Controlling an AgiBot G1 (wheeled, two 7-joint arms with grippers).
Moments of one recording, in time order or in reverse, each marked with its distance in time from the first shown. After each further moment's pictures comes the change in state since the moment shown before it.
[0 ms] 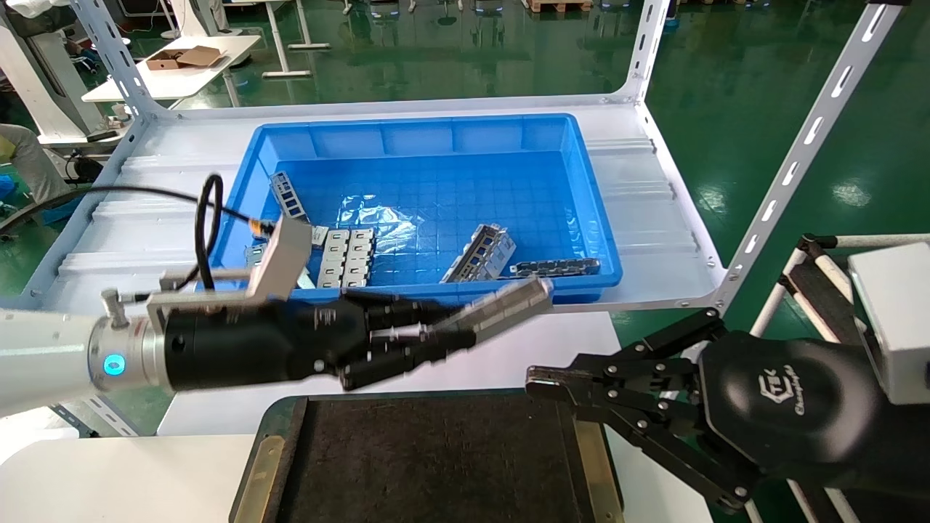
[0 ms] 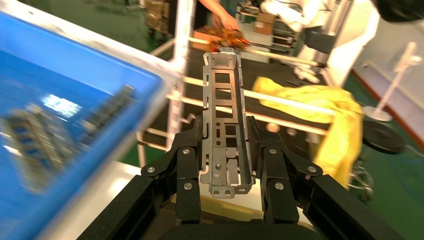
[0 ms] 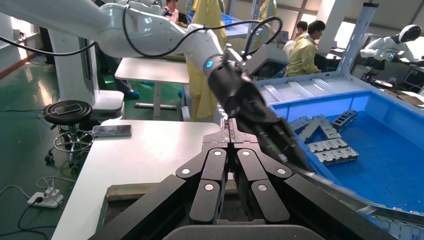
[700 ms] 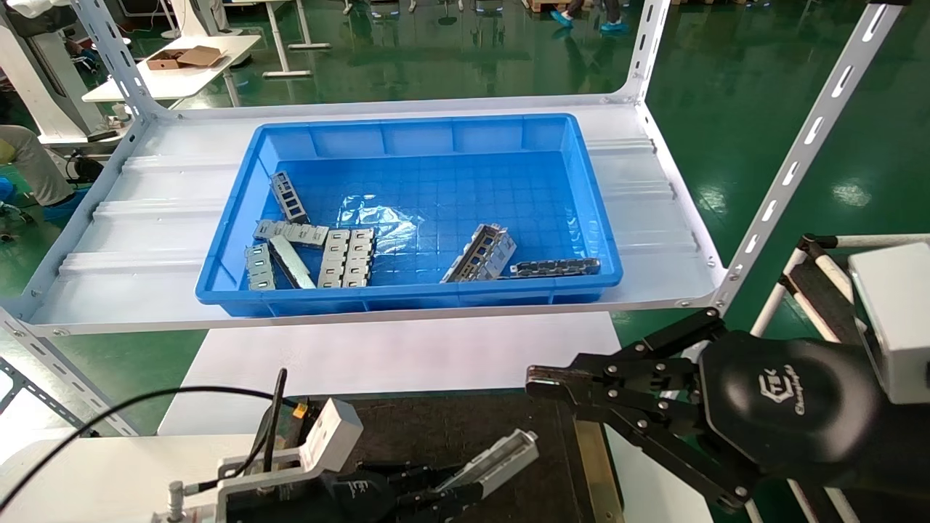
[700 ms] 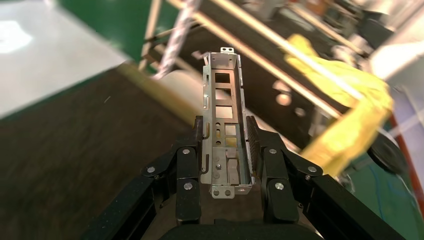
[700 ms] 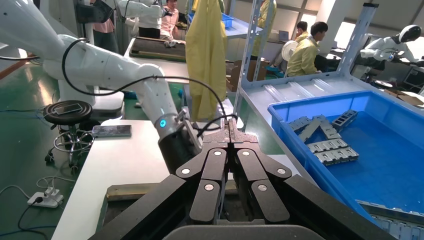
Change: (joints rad) left arm 0.549 -0.117 0.029 -0.625 0.032 -0.521 -0.374; right arm 0.000 0.000 0.000 0.000 0.000 0.000 0.000
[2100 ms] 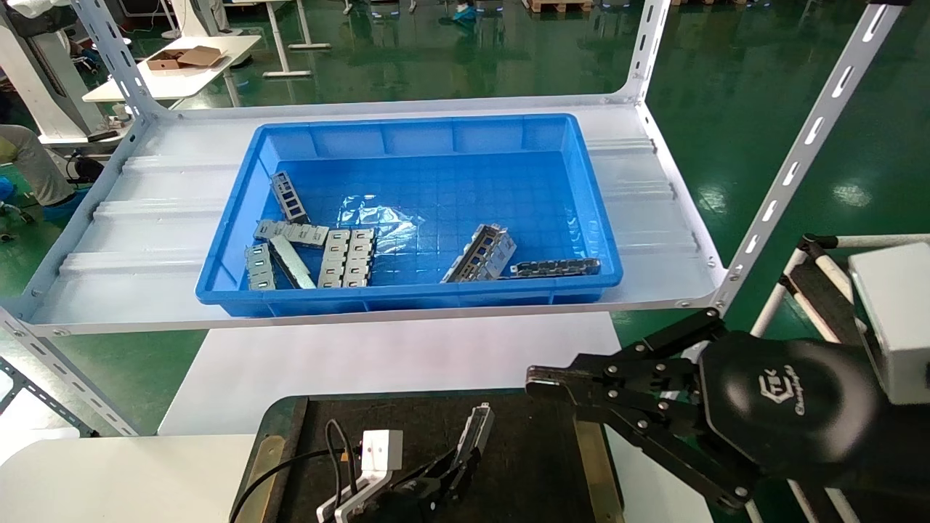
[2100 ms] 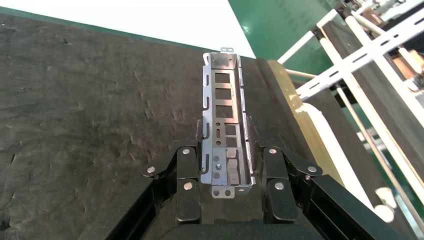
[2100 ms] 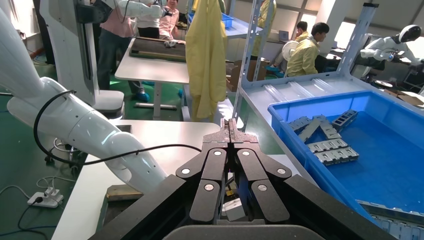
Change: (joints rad) left arm 0.212 0.351 0.093 0.082 0.227 -0.822 -0.250; right arm 0.000 0.000 -0.001 0.000 0.000 0.000 0.000
